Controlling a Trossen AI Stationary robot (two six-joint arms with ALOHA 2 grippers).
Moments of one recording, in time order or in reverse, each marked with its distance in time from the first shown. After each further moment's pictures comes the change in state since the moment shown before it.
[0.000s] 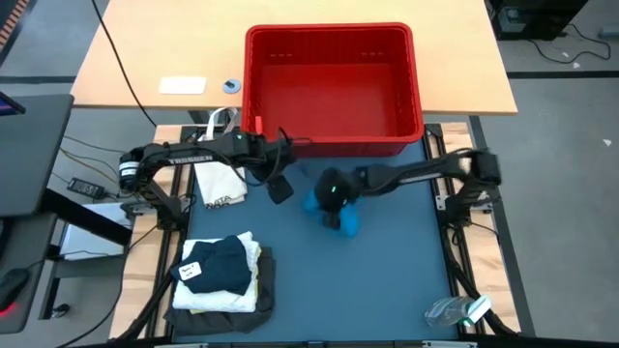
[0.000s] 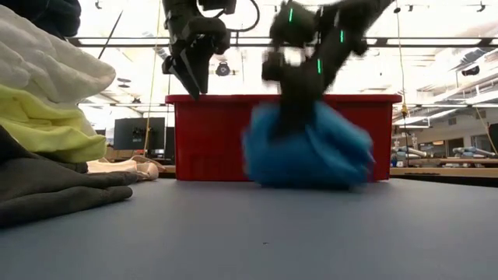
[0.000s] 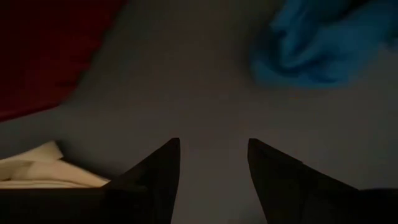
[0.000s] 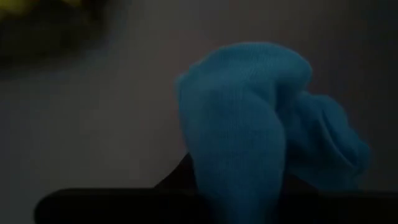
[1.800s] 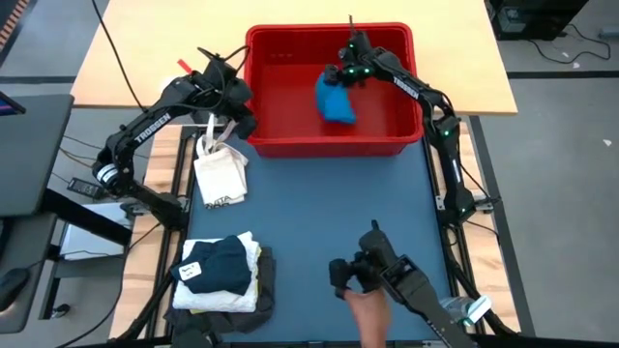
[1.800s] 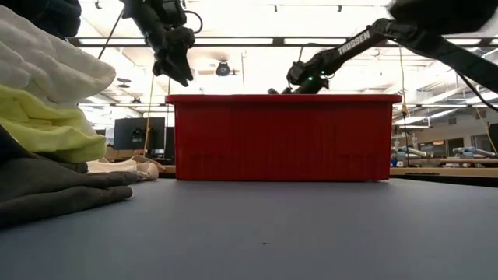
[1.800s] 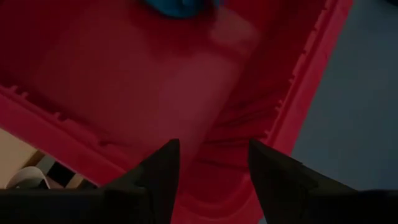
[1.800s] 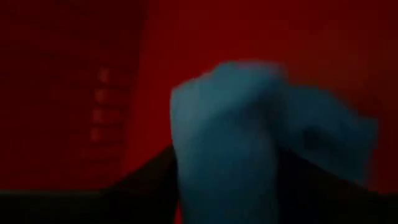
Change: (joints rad) left arm 0.652 -0.173 0.000 0.150 0.349 0.574; right arm -0.861 0.532 1.032 -0.343 -0.329 0.403
